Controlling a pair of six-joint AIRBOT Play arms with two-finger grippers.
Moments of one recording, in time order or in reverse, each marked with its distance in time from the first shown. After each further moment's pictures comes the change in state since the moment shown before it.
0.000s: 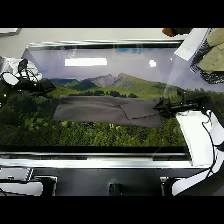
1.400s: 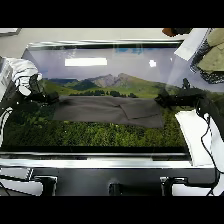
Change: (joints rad) left arm -0.007 -0.071 -0.166 -0.015 0.144 -0.002; right arm 0.161 0.310 -0.169 -0.068 0.491 0.332
